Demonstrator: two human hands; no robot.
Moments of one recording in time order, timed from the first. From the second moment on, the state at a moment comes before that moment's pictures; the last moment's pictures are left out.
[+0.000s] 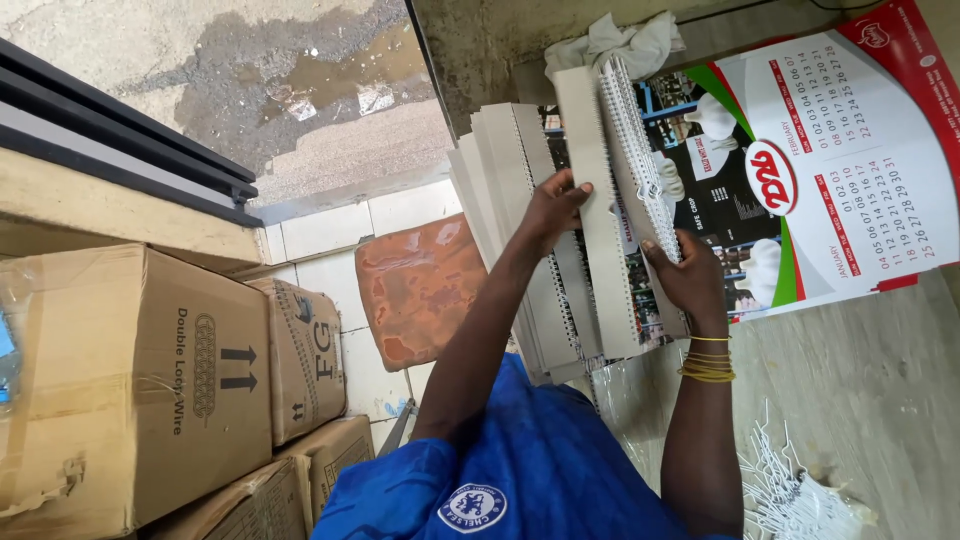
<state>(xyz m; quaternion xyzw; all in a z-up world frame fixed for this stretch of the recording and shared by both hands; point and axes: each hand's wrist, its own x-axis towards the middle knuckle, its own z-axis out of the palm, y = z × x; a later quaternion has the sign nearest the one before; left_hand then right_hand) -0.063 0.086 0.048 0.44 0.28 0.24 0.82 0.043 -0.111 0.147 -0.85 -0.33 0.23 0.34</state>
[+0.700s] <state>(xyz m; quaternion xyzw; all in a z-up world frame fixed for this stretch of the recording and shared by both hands) -0.022 0.062 -0.017 0.50 0.26 0.27 0.78 0.015 -0.087 0.173 -0.88 -0.35 0.28 0.15</state>
